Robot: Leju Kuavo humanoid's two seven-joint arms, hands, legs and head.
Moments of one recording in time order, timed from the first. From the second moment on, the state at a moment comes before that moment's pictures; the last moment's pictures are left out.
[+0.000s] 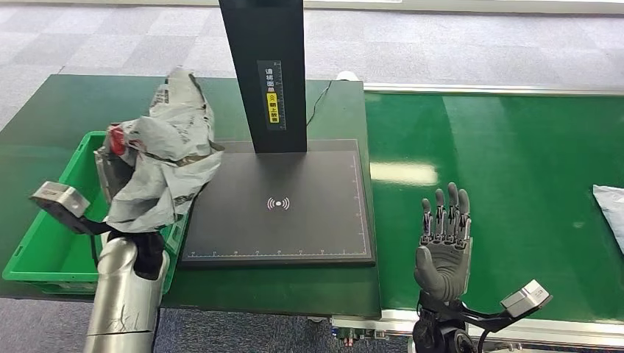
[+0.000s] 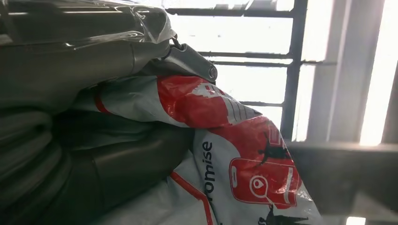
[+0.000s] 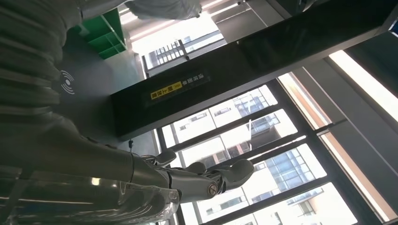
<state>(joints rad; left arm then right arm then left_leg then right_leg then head) -0.39 -0.16 0.11 -1.47 0.01 -0.04 -0.58 0.01 0.22 -0.05 -1.43 -0.38 0.49 -0.65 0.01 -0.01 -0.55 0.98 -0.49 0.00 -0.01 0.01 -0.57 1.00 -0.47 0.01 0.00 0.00</state>
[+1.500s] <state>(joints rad) -0.87 0.20 0.09 -0.52 -1.08 0.26 0.01 0.03 0.25 -0.09 -1.50 -0.38 0.51 -0.64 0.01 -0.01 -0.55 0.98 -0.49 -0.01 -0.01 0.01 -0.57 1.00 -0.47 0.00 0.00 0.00</state>
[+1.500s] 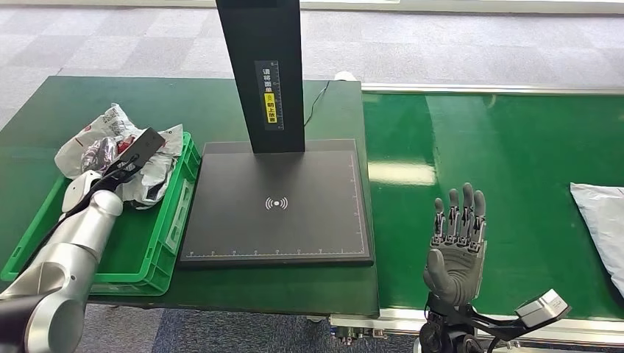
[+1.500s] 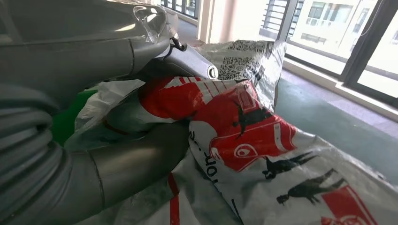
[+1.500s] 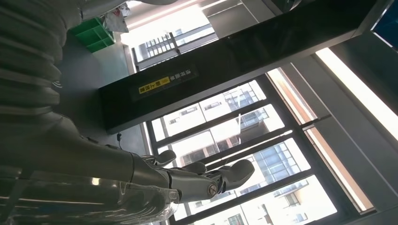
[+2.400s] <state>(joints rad) -0.40 0.00 0.18 -1.44 -0.40 0.41 -0.53 0.05 0.26 -0.09 -1.52 -0.38 0.44 -0.62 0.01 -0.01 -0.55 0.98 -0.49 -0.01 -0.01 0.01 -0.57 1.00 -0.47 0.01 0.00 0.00</state>
